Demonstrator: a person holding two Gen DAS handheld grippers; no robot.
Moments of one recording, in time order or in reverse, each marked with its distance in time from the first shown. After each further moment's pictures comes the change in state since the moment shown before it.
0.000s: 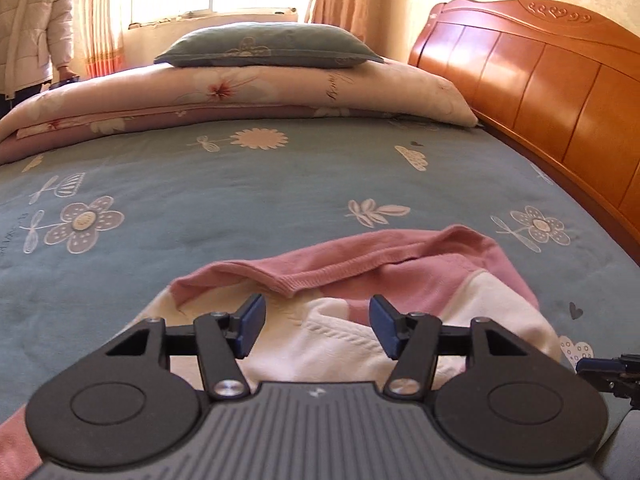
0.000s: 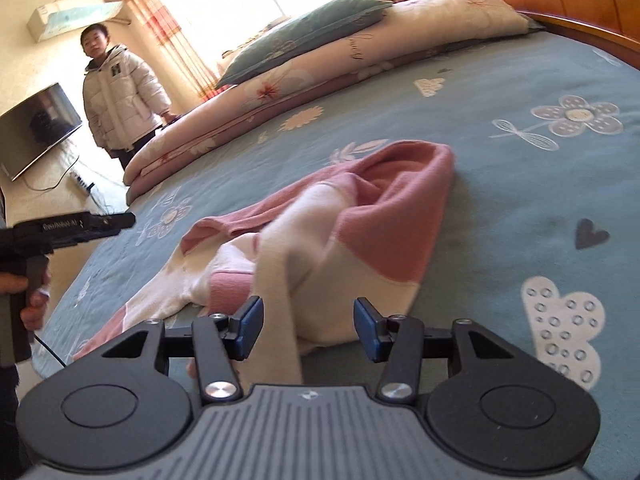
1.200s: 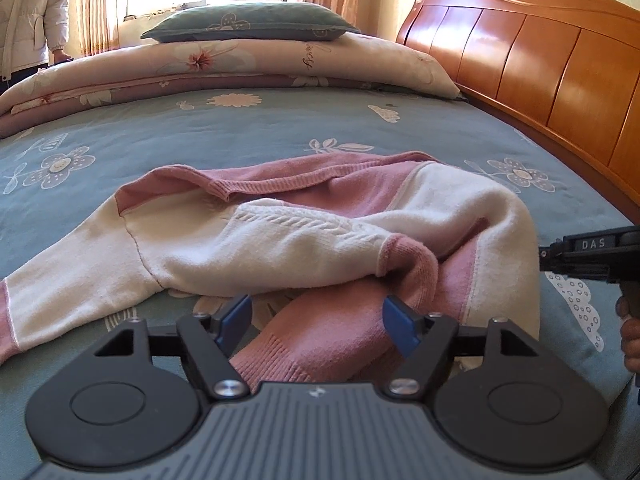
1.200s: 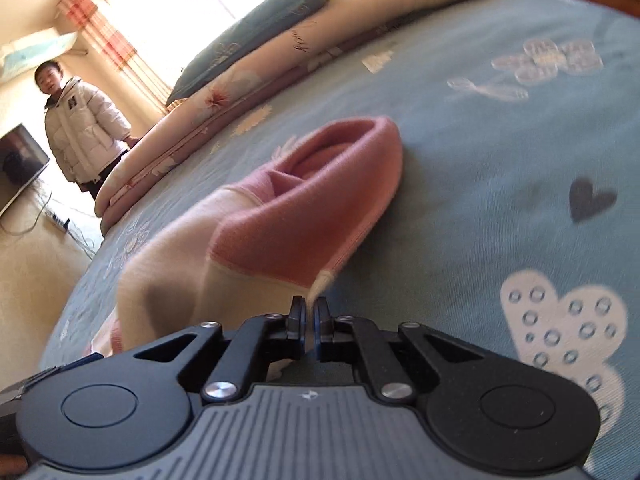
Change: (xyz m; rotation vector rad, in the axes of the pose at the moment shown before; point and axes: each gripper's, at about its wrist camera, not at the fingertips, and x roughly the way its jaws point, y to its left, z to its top) left arm 0.007 -0.058 -0.101 -0.005 -0.005 0.005; right arm 0.064 -0.058 0.009 0.108 -0.016 -0.024
